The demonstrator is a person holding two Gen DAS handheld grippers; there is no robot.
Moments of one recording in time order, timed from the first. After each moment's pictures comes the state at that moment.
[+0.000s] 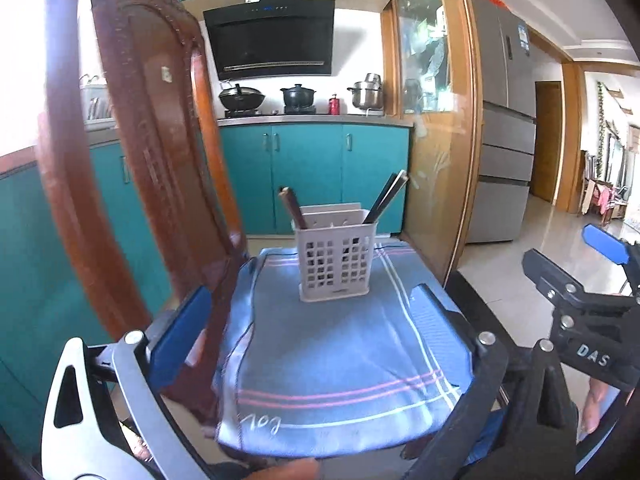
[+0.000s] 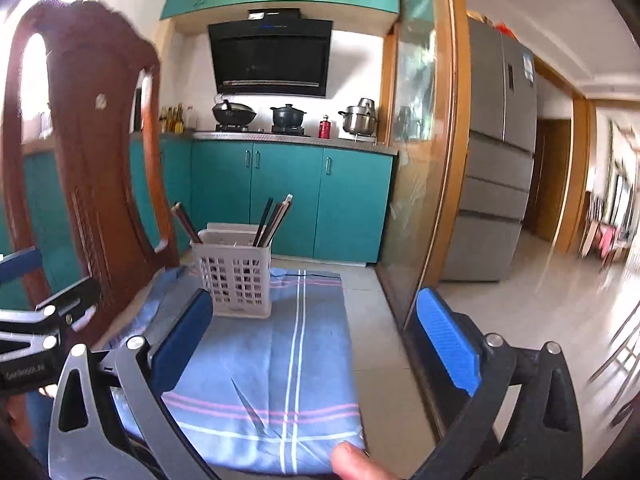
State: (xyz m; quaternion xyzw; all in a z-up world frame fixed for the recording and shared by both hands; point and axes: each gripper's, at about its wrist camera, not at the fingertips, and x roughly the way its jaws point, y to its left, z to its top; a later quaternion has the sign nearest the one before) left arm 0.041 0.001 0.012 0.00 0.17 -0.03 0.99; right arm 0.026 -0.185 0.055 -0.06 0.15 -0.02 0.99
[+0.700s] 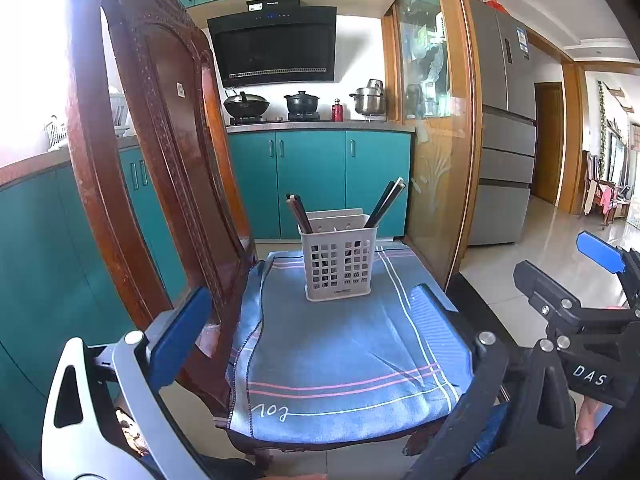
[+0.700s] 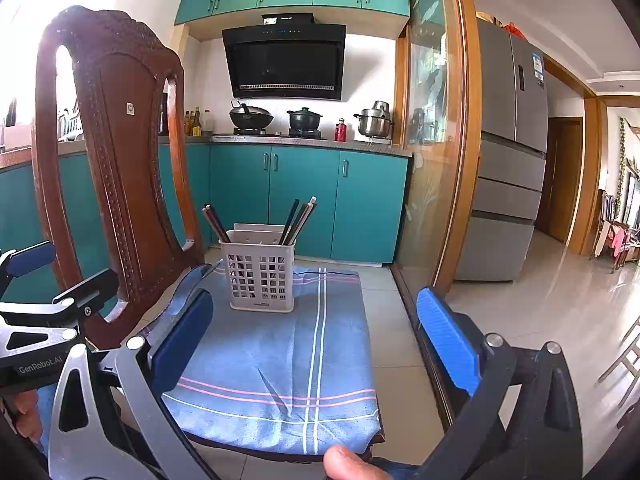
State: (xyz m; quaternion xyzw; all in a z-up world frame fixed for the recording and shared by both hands) left arm 0.024 0.010 0.026 0.01 0.16 -0.02 0.99; right arm -0.001 -0.179 0.062 -0.04 0.15 0.01 0.99
